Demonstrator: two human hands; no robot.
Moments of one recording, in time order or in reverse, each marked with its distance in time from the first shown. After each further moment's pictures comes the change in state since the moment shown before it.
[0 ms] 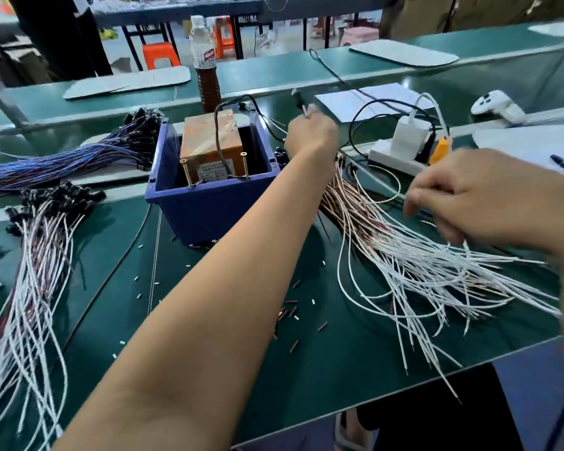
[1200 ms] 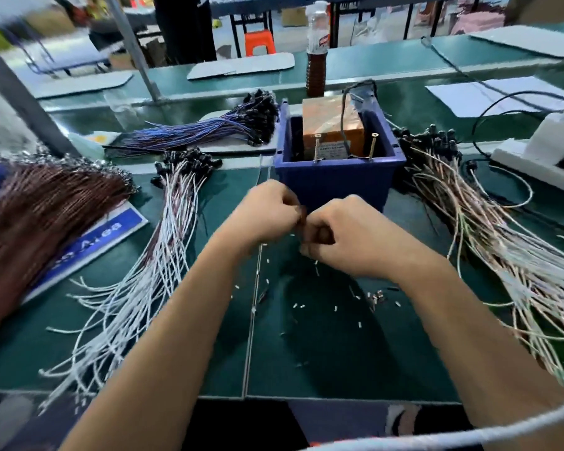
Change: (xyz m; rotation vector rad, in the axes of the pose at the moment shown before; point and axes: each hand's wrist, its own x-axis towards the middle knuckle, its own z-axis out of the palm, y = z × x) left_hand -0.063 -0.059 -0.246 0.870 -0.146 0.141; right_hand 0.046 -0.162 0.136 0.192 -0.115 -0.552
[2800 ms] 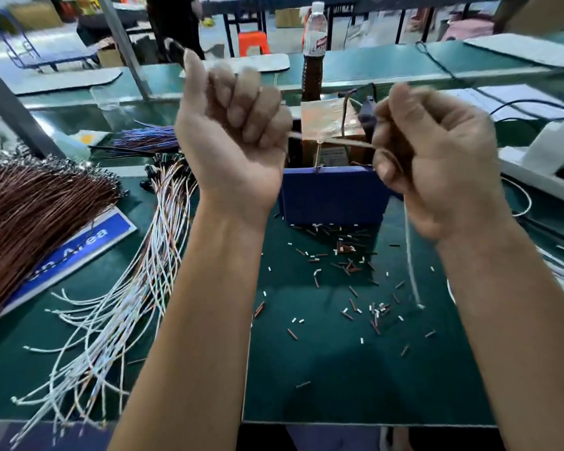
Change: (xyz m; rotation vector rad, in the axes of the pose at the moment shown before) left_hand -0.019 0.058 -0.049 -1.867 0.183 0.515; right_hand 0.002 -0.003 -0.060 1.145 0.662 -0.068
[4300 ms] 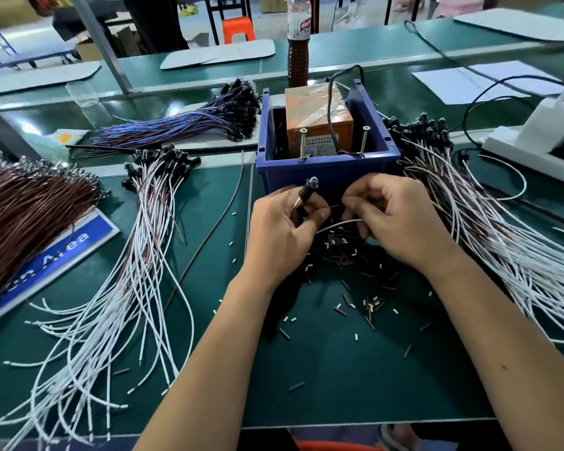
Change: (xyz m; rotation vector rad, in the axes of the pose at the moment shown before) left_hand -0.036 -0.081 -0.104 1.483 -0.245 0.149; right_hand -0.013 0.085 -0.053 -0.722 -0.202 -0.003
